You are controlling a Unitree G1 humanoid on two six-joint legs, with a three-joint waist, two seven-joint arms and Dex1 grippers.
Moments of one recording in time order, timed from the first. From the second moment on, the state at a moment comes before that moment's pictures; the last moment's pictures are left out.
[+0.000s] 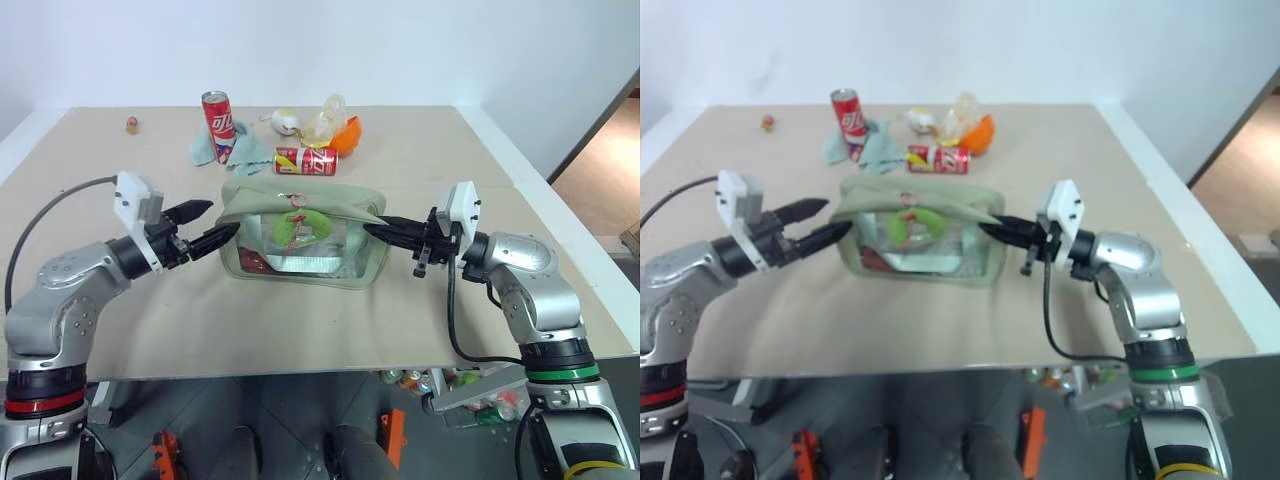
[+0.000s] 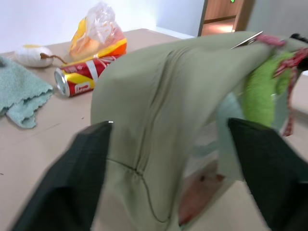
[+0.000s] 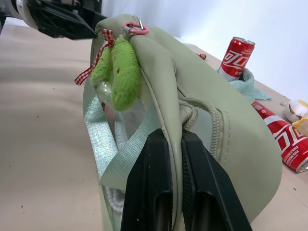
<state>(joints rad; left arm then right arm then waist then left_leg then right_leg) -0.41 0.60 0.25 -0.15 -0.59 0.59 -0.81 -0.56 -0.59 0.00 0.03 0.40 0.16 1.06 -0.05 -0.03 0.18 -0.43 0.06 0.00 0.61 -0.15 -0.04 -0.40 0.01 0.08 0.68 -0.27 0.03</state>
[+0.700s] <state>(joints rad) -0.40 0.55 0.22 -0.18 -0.59 0.56 -0.75 -0.64 -0.60 -0.09 -0.23 0.59 0.47 0.88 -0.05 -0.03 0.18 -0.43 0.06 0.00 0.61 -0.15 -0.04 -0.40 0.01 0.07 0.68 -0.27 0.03</state>
